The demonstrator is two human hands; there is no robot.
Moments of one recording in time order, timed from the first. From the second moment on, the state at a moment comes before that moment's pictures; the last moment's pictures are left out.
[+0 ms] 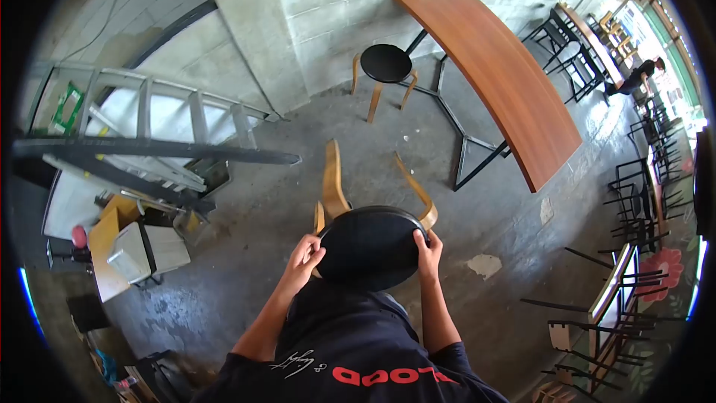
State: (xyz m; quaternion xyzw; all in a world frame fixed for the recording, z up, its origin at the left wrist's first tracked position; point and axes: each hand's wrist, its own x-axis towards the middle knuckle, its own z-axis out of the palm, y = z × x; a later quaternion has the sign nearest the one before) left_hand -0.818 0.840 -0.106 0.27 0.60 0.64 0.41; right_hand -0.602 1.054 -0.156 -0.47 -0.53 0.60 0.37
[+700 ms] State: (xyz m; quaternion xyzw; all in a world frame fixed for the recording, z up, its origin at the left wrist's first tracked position) left_hand -0.966 1.490 -0.308 0.63 0.63 0.37 0.26; right_hand -0.711 1.445 -0.366 -0.57 -0.04 0.68 0.46
